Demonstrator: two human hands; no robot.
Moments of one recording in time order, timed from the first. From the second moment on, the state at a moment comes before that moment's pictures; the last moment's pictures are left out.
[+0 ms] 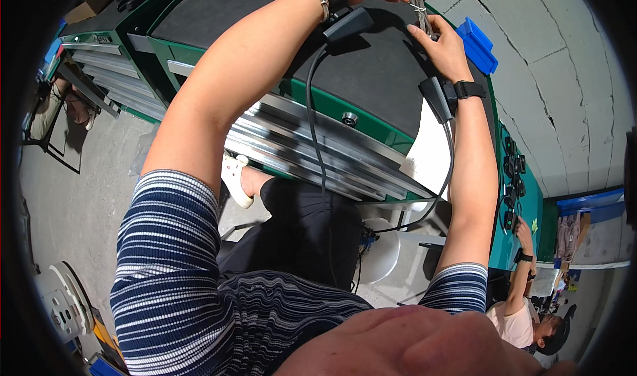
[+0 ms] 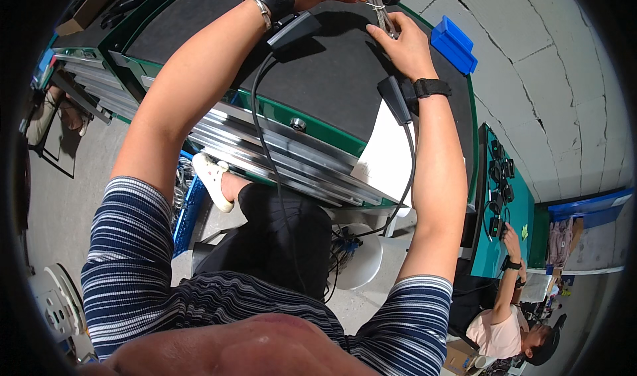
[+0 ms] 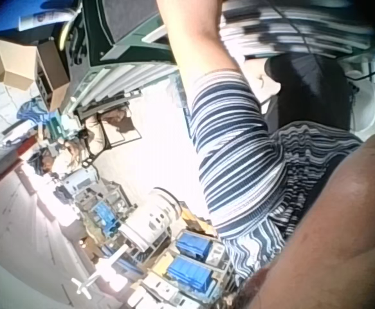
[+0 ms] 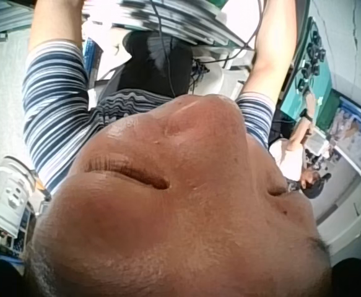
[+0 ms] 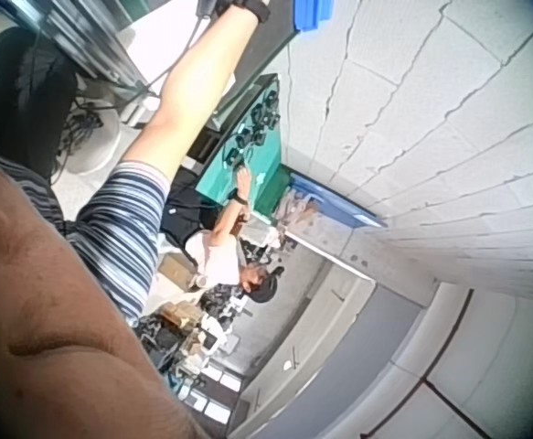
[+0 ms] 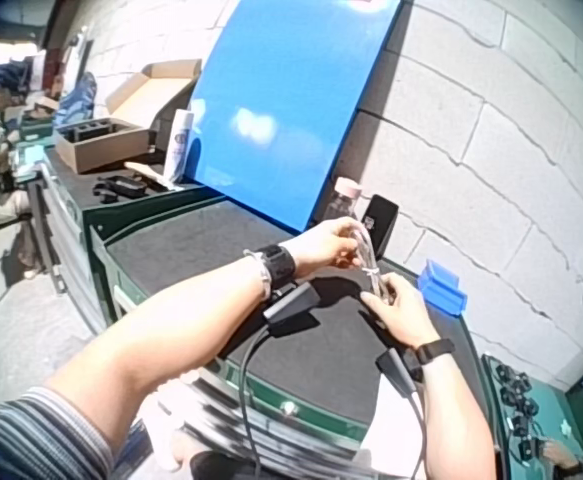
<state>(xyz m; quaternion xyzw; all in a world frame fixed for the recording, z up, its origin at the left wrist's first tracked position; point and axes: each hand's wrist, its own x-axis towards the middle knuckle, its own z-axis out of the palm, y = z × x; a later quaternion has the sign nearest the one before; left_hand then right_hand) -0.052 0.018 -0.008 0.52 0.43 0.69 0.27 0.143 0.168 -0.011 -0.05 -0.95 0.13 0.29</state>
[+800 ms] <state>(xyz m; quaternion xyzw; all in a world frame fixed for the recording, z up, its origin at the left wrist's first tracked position) -0.037 0.006 0.003 0.62 0.40 0.64 0.21 0.141 0.158 -0.008 0.02 -0.92 0.25 0.28</state>
